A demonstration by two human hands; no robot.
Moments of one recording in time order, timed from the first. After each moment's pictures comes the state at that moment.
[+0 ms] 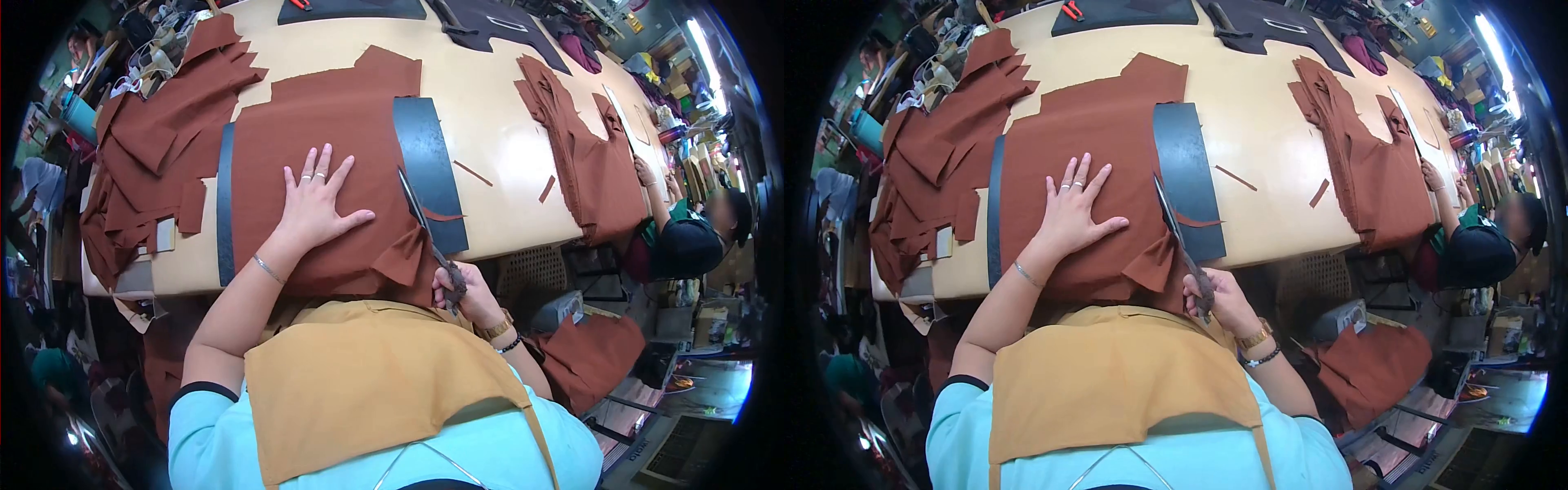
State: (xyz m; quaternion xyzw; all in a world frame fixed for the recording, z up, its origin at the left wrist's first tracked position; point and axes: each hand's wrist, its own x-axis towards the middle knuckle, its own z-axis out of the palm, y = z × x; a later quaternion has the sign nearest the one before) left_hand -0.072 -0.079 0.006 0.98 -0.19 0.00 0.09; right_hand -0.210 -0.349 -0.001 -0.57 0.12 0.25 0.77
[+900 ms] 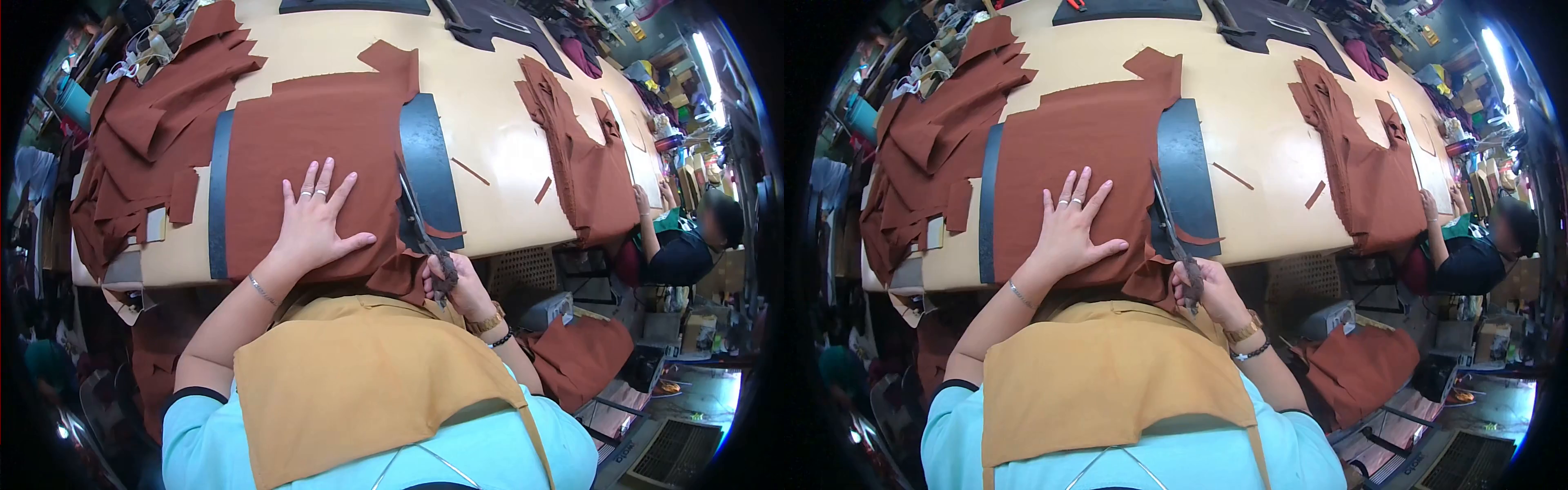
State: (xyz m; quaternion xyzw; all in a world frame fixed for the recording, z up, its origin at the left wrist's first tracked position) left_hand -0.107 -0.080 0.002 0.97 -0.22 0.01 0.10; right_hand -0.198 -0.340 0.009 -0.56 0.13 0.24 0.78
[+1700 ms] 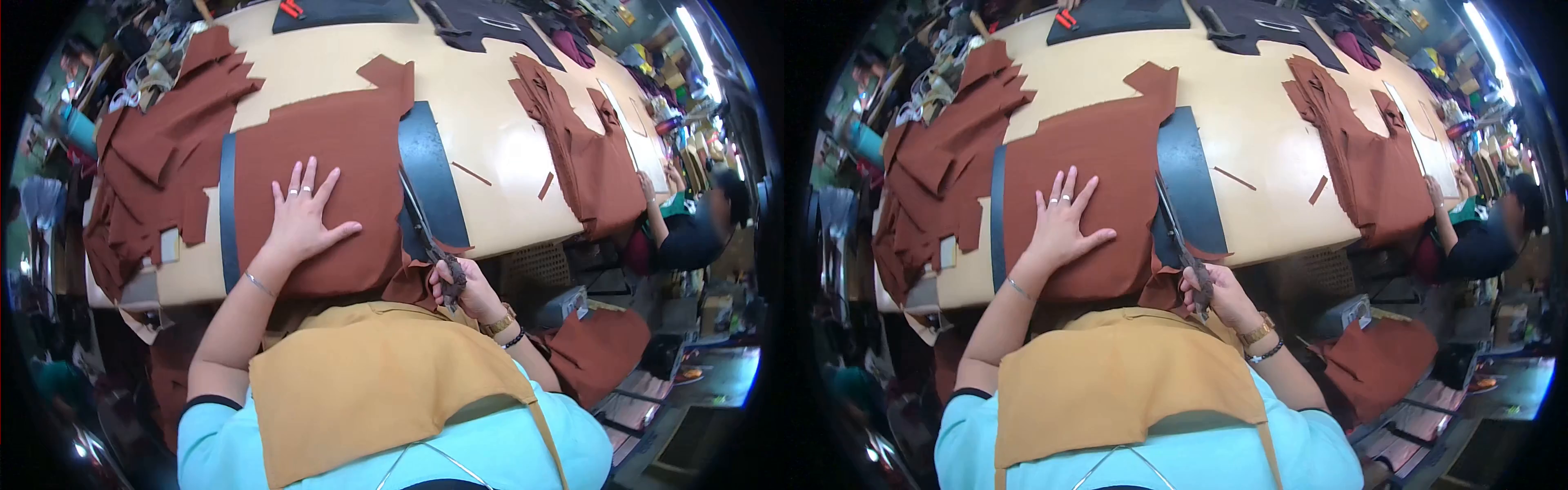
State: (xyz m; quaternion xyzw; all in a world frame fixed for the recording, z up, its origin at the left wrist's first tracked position) left_hand -0.081 -0.057 0.008 0.98 -0.19 0.00 0.08; right_hand -0.202 -0.338 0.008 -0.56 0.11 0.24 0.78
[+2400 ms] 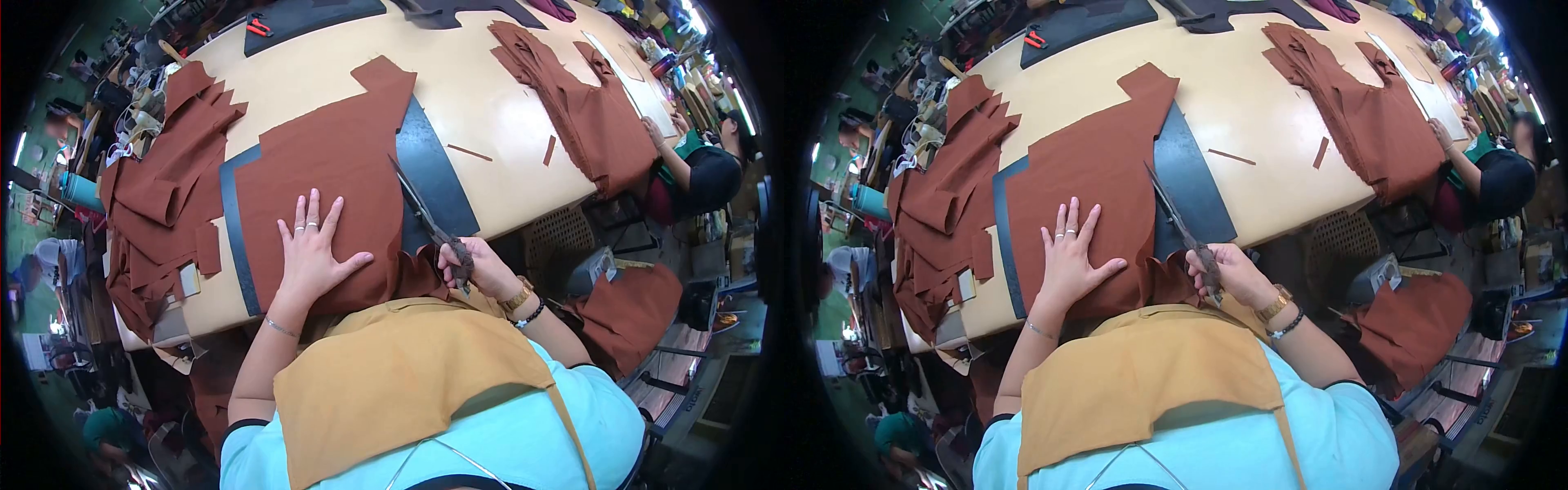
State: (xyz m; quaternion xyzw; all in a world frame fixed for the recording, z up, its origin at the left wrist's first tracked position) left_hand -0.113 -0.058 0.013 0.97 -0.22 -0.03 0.07; right_hand -0.195 -0.340 0.008 -0.57 0.12 0.27 0.77
